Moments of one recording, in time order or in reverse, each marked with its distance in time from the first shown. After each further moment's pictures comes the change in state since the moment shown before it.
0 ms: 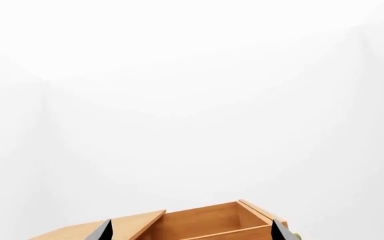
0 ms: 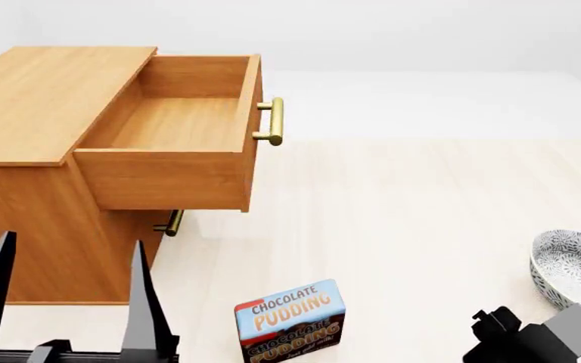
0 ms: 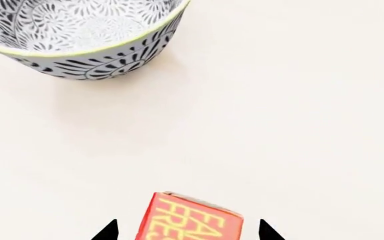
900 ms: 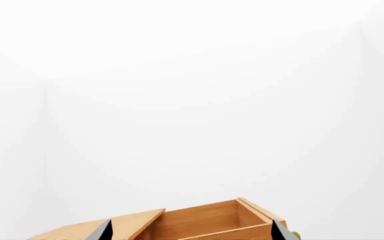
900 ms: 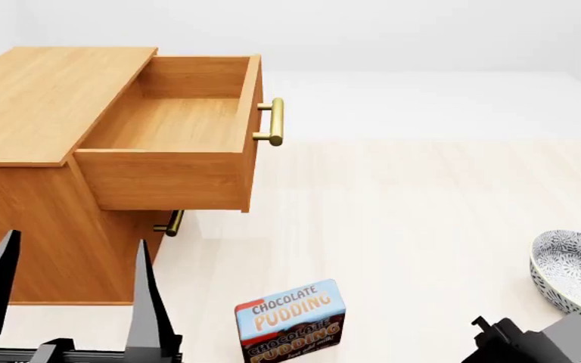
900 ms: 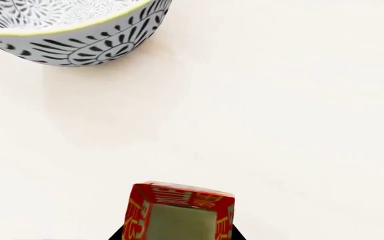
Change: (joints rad) left arm 0.022 0.008 -0.032 0.016 -0.015 -0.030 0.017; right arm -0.019 0.002 -0.009 0.053 0.003 -0.065 -0.023
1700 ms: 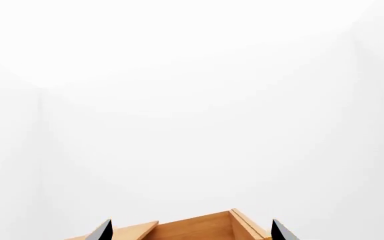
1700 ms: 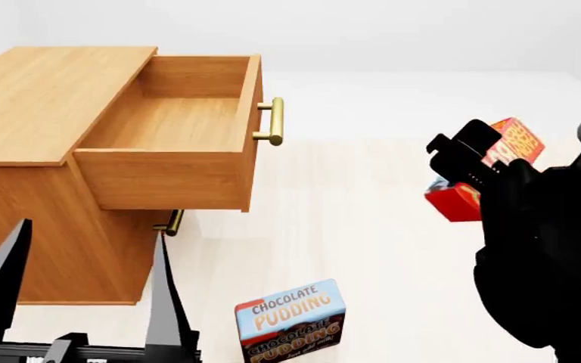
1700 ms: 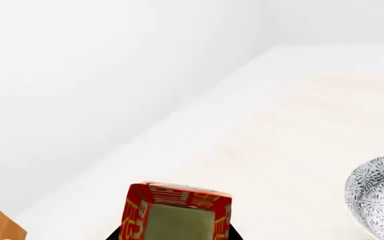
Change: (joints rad) left arm -0.018 0.060 -0.039 0.104 -0.015 -0.177 0.026; right arm 0.491 0.067 -0.137 -0.575 0.609 0.372 0.190
